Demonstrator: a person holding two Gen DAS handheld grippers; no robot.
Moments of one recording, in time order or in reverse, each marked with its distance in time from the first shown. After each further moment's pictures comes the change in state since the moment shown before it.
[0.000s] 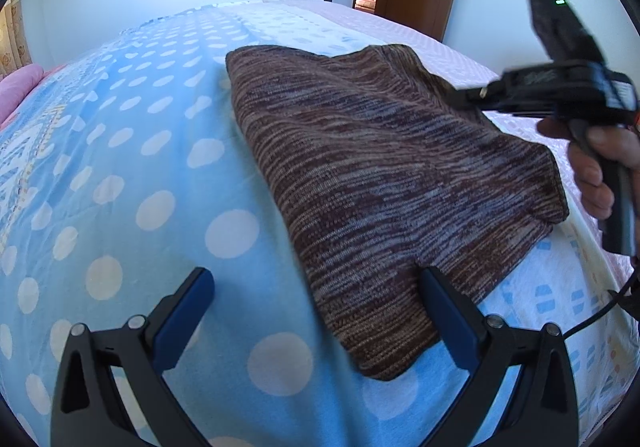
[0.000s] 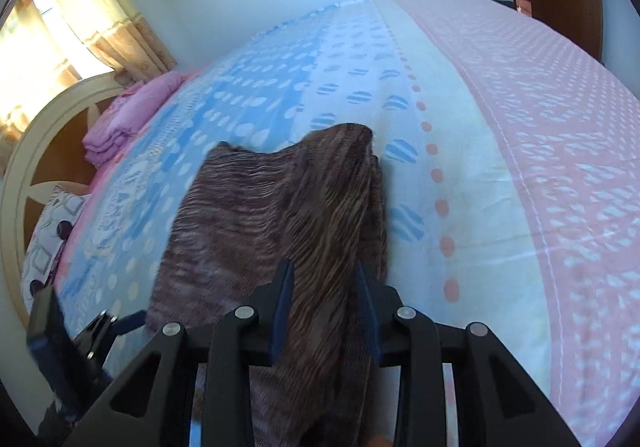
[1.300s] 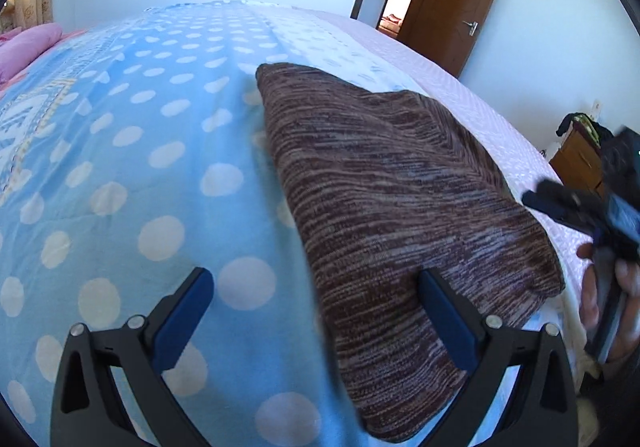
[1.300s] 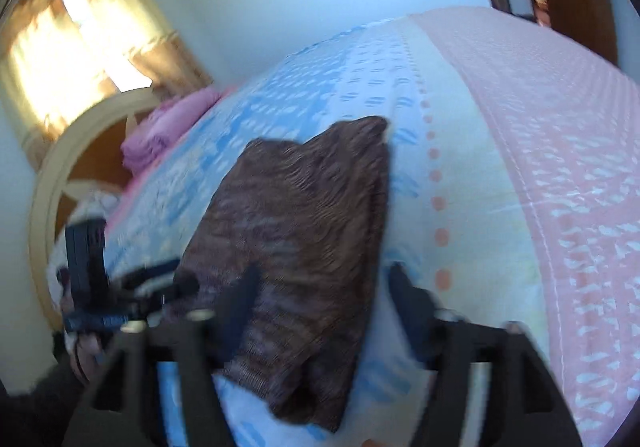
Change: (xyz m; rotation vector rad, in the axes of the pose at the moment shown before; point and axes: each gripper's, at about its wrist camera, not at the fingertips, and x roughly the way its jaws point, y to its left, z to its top) left arm 0.011 0.023 0.025 -0.164 -0.039 -0.044; right arm -0.051 -0.046 -0.048 0.055 -0.146 0.136
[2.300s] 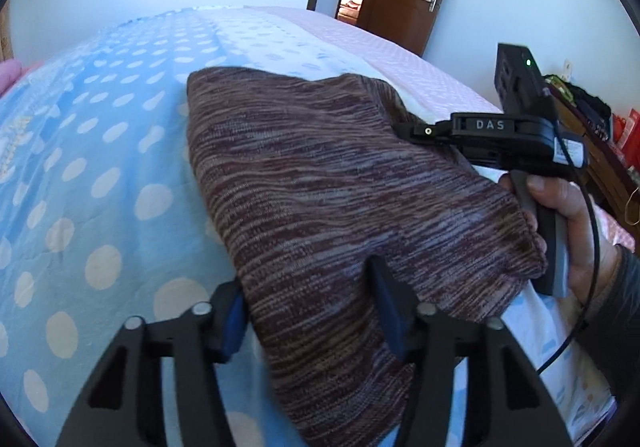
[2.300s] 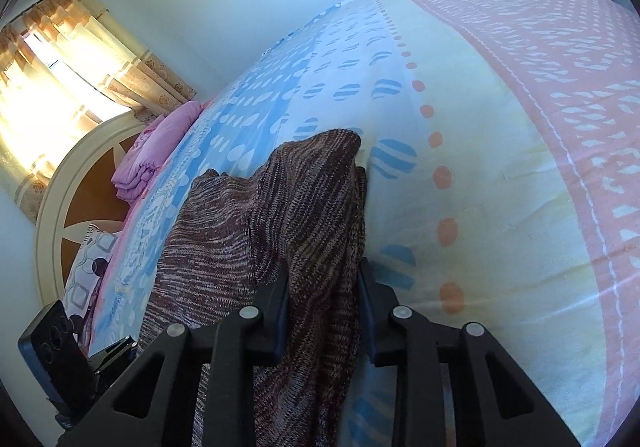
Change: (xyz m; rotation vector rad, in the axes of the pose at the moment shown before) left arm 0.006 -0.035 0.001 0.151 0.015 -0.051; right arm 0.088 -0.016 0.043 0.060 0.067 0.033
